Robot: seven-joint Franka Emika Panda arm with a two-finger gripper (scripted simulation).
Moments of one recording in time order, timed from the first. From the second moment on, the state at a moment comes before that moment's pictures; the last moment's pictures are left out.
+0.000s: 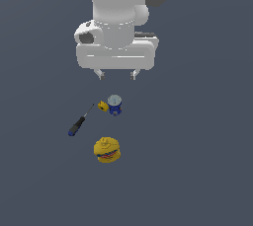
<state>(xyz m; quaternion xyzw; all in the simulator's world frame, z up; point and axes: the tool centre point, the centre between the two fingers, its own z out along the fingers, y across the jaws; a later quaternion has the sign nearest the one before) 0.003 -0.028 0.343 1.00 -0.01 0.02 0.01</state>
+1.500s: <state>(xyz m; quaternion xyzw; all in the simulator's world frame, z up) -0.030 -0.048 0.228 0.99 0.16 0.01 0.00</state>
